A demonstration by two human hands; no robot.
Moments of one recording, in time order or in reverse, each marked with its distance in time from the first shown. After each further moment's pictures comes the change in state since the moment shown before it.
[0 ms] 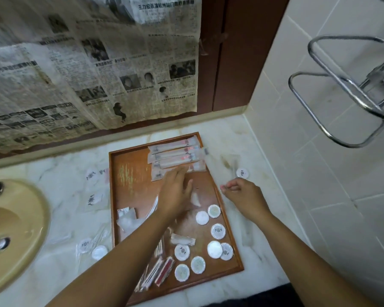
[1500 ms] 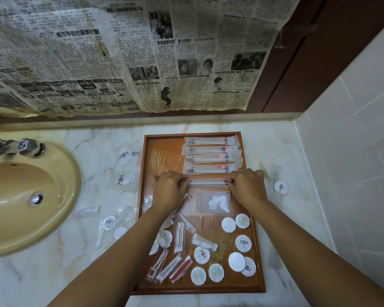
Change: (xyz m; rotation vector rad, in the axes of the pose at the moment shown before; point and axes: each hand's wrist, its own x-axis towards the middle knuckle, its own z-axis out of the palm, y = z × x) left_hand -0.020 -0.089 -0.036 0.121 0.107 -0.291; right_hand 0.085 -0.038 0.090 -0.904 -0.029 -0.480
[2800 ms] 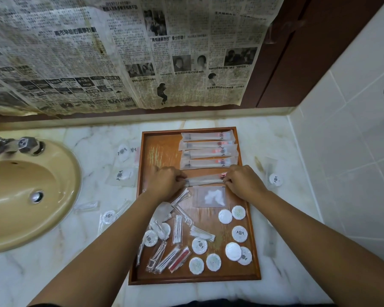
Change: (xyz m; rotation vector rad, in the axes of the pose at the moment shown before) left_hand 0.013 -0.002 -0.022 0.154 -0.310 0.114; right_hand -0.002 0.019 0.006 0.090 -0.136 -0.180
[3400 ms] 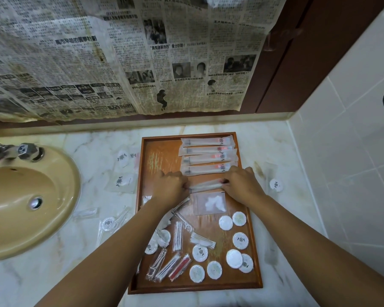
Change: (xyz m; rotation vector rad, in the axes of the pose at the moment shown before) left_hand 0.004 0.012 0.012 0.215 0.029 0.061; right_hand 0.006 -0.012 -0.010 0.065 0.053 0.031
